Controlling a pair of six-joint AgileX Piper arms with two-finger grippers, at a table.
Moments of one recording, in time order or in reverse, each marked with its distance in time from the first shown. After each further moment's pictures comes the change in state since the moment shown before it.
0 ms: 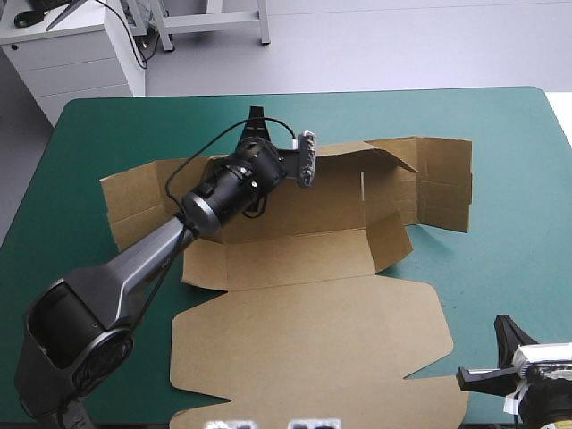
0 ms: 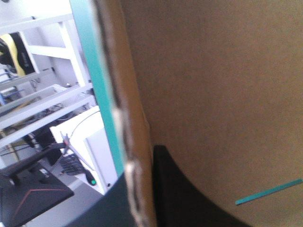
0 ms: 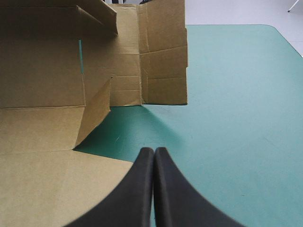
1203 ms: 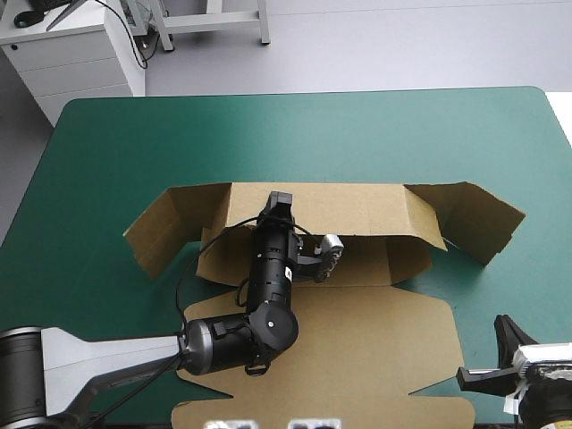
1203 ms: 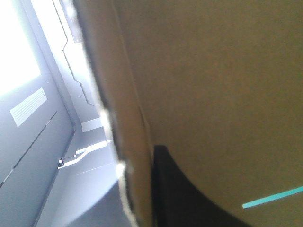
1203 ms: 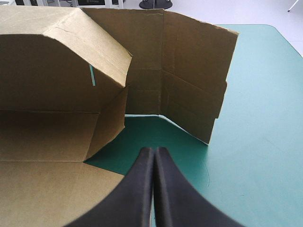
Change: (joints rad) left arm -0.424 -0.235 0.768 0.977 0.062 -1.014; right arm 0.000 0.000 0.000 0.000 0.000 0.000
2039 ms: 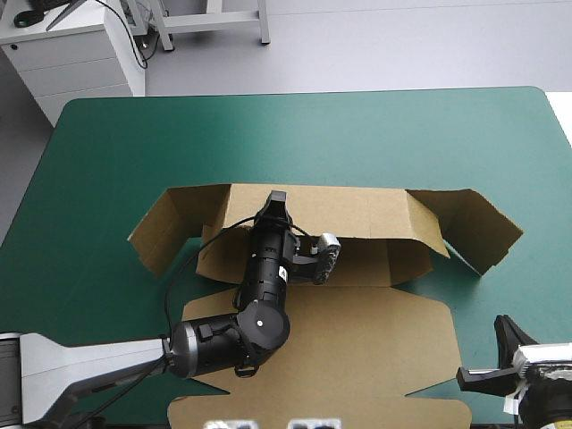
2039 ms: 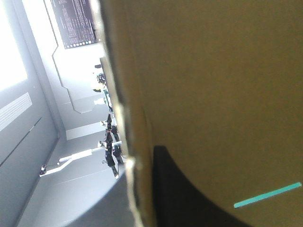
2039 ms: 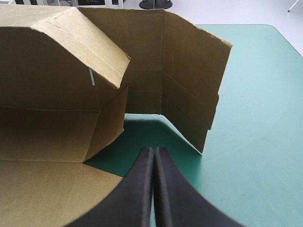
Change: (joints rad) left arm -0.004 -0.053 0.000 -0.050 -0.057 0.003; right arm 0.000 0.000 0.000 0.000 0.001 0.000
